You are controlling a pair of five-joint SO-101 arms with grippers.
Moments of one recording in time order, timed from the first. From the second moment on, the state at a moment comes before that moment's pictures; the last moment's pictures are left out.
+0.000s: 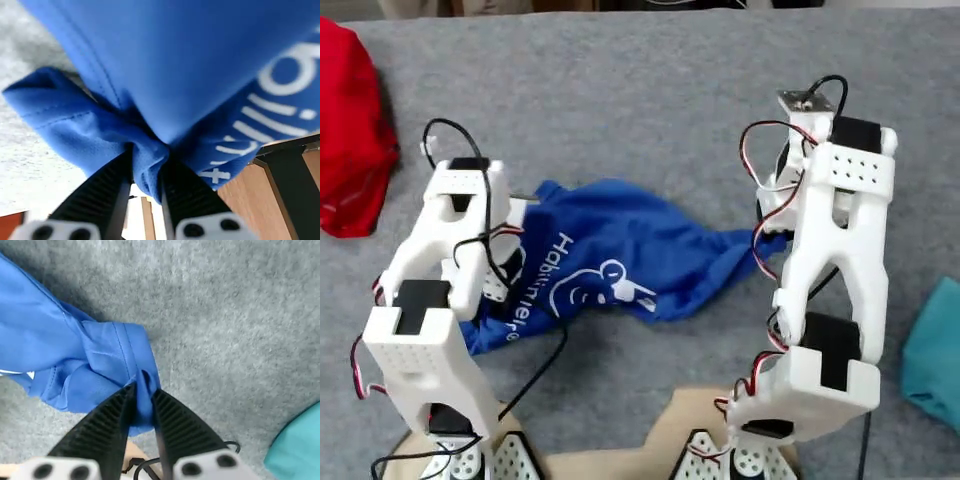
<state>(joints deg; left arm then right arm) -2.0 17.1 12.7 100.1 -24.4 10.0 5.7 -3.0 96.1 6.1</state>
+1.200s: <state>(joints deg) 11.7 54.4 -55.9 81.2 -14.6 5.0 24.2 -11.7 94.3 3.9</state>
